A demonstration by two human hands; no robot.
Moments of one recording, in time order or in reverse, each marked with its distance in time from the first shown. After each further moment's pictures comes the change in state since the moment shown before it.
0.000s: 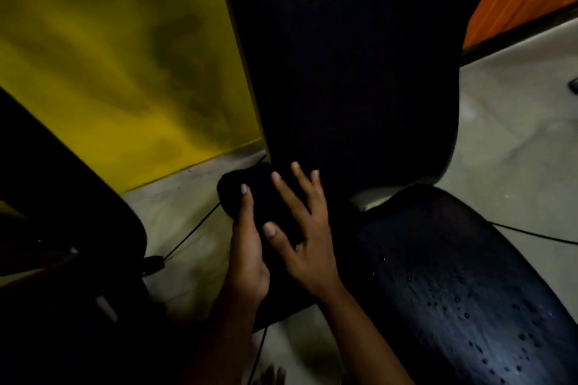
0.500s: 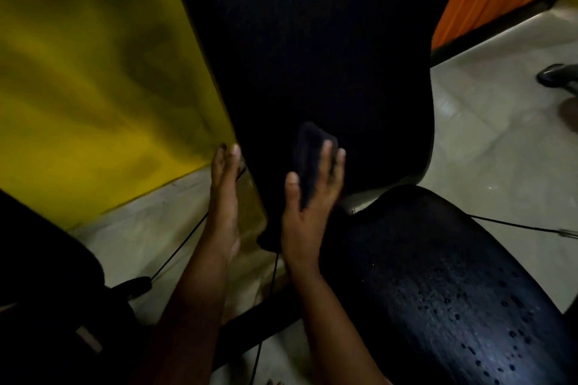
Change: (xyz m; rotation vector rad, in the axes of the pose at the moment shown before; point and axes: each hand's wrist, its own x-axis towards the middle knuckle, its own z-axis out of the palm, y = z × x) left_hand 0.069 0.025 0.010 0.425 -0.052 0.265; right_hand 0.039 0.012 0.012 0.067 0.525 0.252
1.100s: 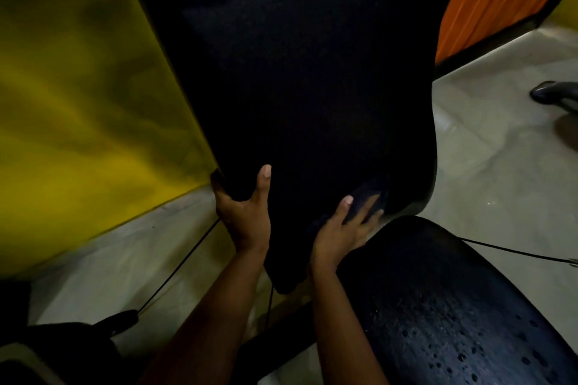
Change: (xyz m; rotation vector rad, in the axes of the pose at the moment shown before) left_hand 0.054 -0.019 0.056 0.025 0.420 0.382; right_hand 0.066 0.066 0.003 -0.113 0.392 0.554
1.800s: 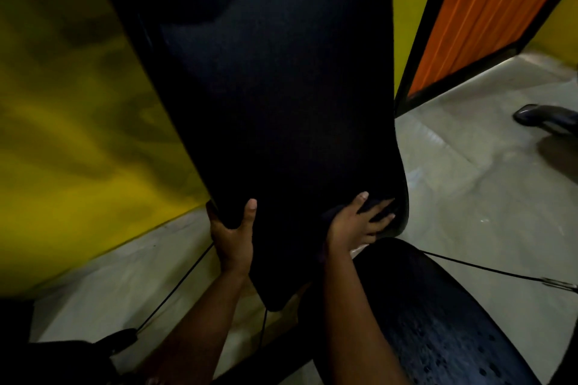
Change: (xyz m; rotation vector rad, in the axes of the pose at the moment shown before) left_hand -0.002 0.015 -0.007 -0.025 -0.128 -0.084; right_hand 0.066 -0.049 -0.007 -0.097 0.055 0.220
